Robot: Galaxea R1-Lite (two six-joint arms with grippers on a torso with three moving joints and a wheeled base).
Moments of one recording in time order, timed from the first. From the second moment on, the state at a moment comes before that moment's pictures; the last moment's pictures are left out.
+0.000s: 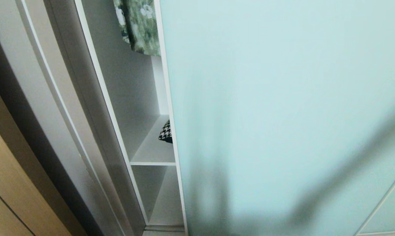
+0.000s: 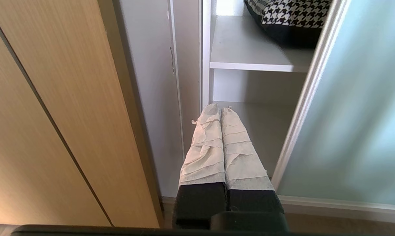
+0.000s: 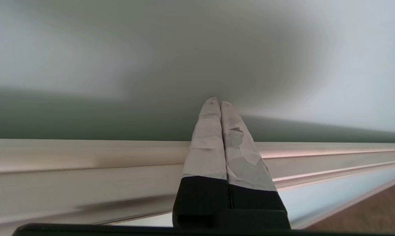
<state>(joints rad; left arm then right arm) 0.02 0.00 0.00 0.00 0.00 0.00 -0.85 2.28 -1.87 0.14 0.74 0.67</state>
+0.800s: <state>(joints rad) 0.02 0.00 0.00 0.00 0.00 0.00 -0.73 2.08 -1.57 0.12 0.75 0.66</state>
